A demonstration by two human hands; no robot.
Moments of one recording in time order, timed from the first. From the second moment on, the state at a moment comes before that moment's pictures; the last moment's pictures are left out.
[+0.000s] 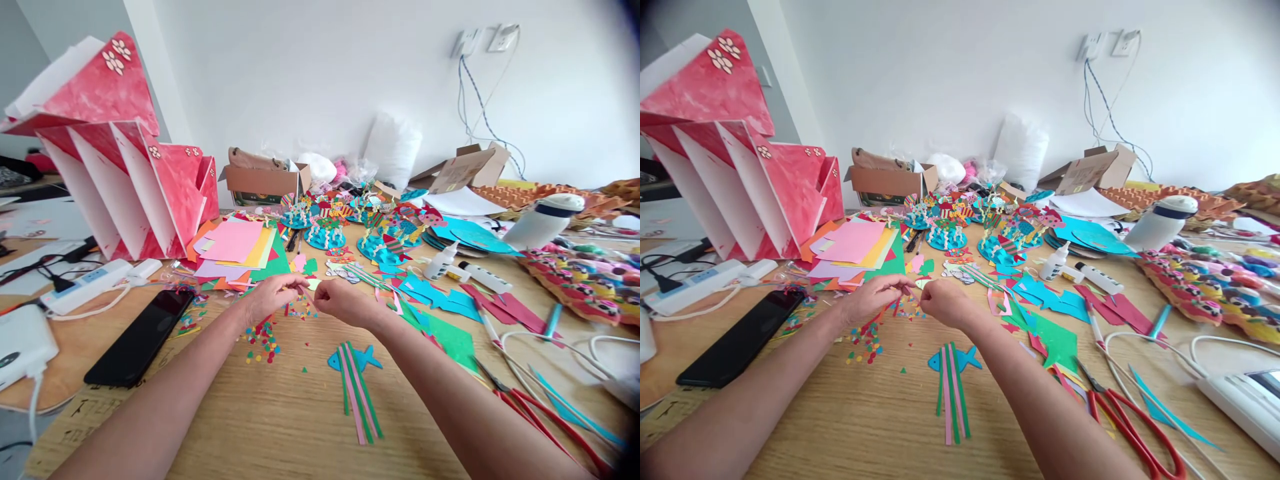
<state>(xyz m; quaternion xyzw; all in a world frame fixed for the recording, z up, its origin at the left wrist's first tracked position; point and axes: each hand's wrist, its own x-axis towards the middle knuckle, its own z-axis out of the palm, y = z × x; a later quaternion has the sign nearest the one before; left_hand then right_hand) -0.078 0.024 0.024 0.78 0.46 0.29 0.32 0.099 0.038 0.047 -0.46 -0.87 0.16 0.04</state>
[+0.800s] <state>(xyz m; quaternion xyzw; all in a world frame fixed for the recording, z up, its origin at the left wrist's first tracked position) -0.034 0.003 0.033 0.60 0.43 0.33 0.59 0.149 -0.027 0.030 -0.37 -0.89 0.04 0.27</state>
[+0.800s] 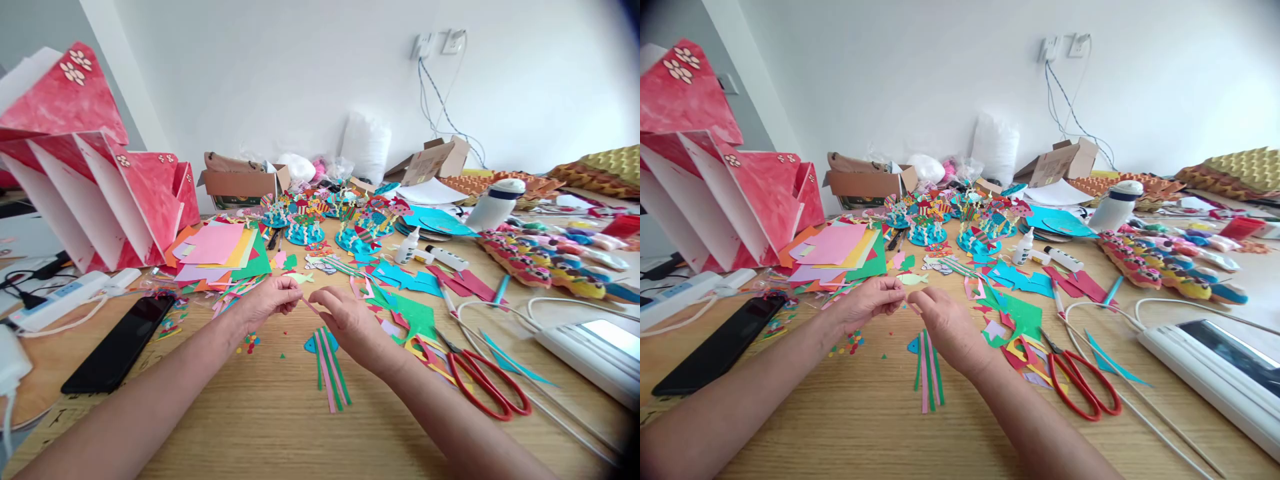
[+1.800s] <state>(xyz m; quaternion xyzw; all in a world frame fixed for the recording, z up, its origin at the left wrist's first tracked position) 0.023 0.010 0.014 0.83 0.43 0.11 0.34 0.184 -0.078 0.004 -0.47 -0.86 0.06 0.17</state>
